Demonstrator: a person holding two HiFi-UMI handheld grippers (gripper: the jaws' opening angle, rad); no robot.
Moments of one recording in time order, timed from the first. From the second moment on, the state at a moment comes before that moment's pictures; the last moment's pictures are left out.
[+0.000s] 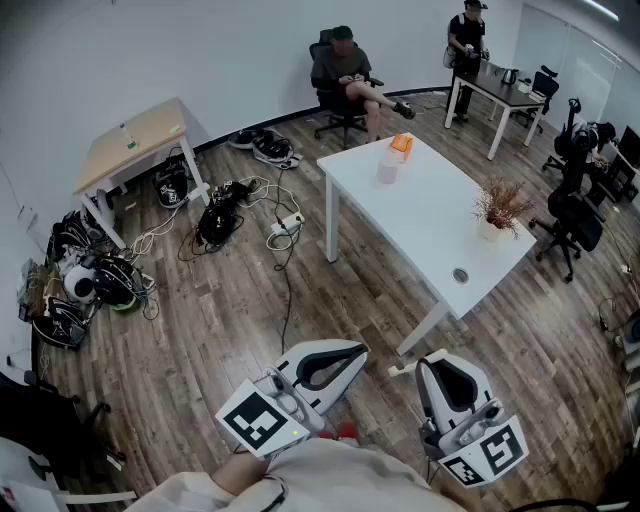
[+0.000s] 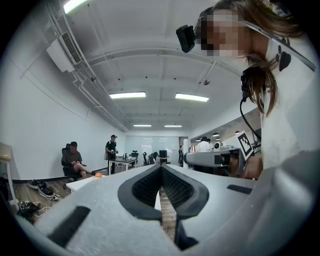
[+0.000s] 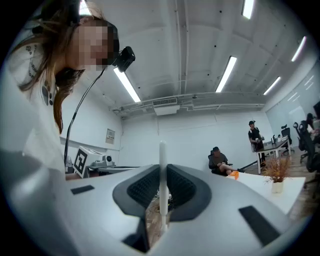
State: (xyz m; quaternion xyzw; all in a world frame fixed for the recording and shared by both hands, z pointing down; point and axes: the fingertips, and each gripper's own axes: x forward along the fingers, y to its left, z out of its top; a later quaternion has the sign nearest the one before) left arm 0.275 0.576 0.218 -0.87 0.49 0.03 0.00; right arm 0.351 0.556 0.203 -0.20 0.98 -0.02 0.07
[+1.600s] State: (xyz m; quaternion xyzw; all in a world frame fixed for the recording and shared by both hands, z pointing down) left arm 0.263 0.441 0.223 -0.82 0.57 -0.05 0.03; right arm 0.303 0.442 0.213 -0.22 0.98 0.00 0.04
